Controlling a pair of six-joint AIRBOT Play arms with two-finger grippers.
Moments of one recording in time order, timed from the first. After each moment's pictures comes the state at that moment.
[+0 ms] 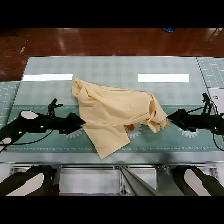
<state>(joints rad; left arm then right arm) -0.02 -1.18 0.43 0.54 -0.91 -1.29 -0.41 -0.93 0.50 -0.85 1.08 1.33</state>
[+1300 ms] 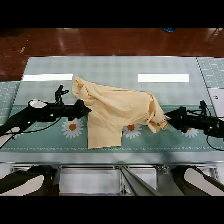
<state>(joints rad) -0.13 -1.27 0.59 0.36 -0.79 -1.19 -0.50 -1.19 0.46 -0.50 1.05 1.19</state>
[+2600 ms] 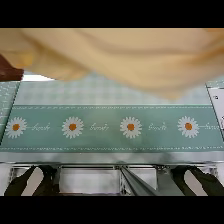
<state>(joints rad) 0.54 -0.83 1.83 0.58 -1.12 -1.28 -0.27 -0.85 1.96 -1.11 1.43 1.45</state>
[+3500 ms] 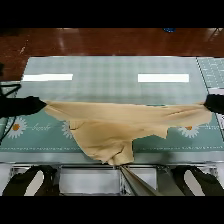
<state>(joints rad) 0.19 -0.77 0.76 1.08 -1.14 -1.42 -0.30 -0.82 0.95 -1.40 1.27 1.53</state>
